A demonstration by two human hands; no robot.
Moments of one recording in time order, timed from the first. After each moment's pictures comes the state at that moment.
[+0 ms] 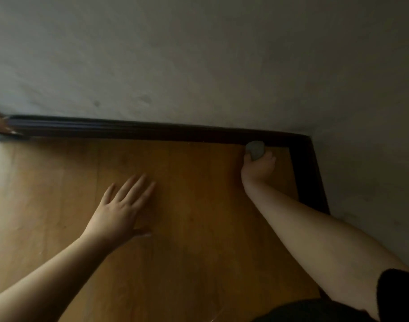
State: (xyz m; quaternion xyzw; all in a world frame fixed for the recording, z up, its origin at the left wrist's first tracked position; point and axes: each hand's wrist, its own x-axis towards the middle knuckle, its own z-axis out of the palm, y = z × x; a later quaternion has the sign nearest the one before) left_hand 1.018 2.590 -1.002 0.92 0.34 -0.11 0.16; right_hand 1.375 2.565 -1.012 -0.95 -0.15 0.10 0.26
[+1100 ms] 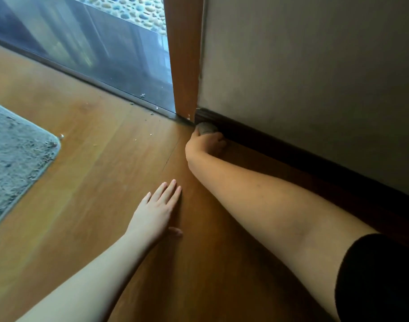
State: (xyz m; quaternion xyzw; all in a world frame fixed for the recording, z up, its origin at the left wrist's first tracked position) left_hand 0.844 2.565 -1.009 0.77 0.57 -0.19 0.22; right_hand 0.949 2.733 -0.993 -0.83 -0.27 0.39 0.29
